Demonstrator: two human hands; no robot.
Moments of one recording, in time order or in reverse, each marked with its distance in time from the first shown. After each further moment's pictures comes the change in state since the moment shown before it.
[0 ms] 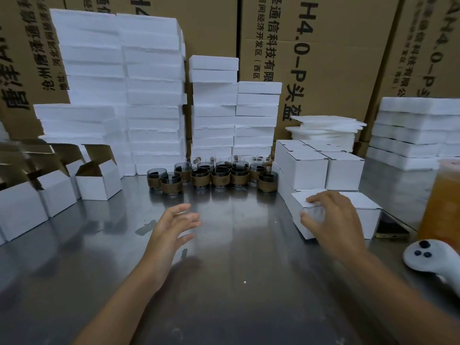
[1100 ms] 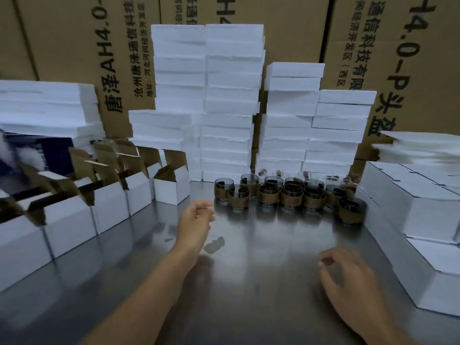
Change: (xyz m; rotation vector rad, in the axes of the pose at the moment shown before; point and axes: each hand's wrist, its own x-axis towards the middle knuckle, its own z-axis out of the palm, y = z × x) left_hand 0.077 0.014 -0.080 0.271 0.469 -0.018; right_hand -0.022 -0.094 0.079 0.222 -0.168 -0.216
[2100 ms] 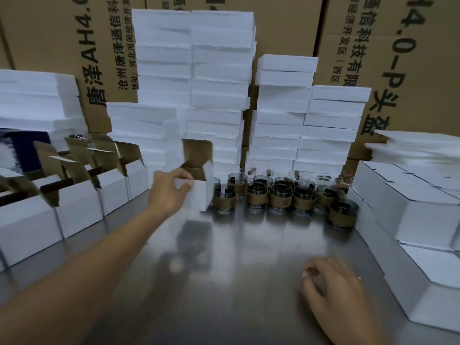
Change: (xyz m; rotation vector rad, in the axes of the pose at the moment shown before) left_hand 0.084 0.020 -0.002 0.583 0.004 0.346; right_hand 0.007 0.015 0.016 -0.036 0.005 -0.061
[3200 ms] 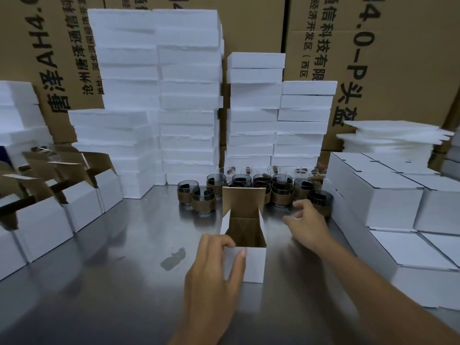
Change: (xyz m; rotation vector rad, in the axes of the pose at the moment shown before) left_hand -0.164 0.060 0.066 -0.078 0.151 0.423; right_hand 0.104 0.045 0.025 0.318 -0.220 0.535
